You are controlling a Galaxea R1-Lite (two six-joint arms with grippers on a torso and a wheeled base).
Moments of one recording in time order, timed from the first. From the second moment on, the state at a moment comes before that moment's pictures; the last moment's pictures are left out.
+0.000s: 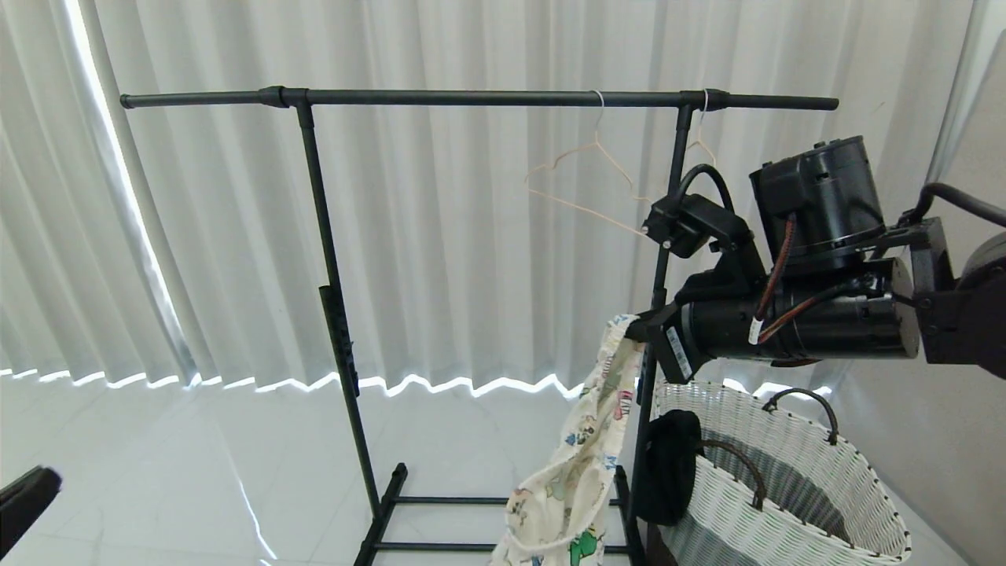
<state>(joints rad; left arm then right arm) -0.07 0.50 -0.47 -0.02 -0.24 -0.01 0.75 1.69 -1.27 0.09 0.07 -0.09</state>
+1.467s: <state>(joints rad) -0.57 1.36 -0.68 -0.15 -0.34 -0.01 0.90 1.98 -1.86 0.36 0.03 -0.09</state>
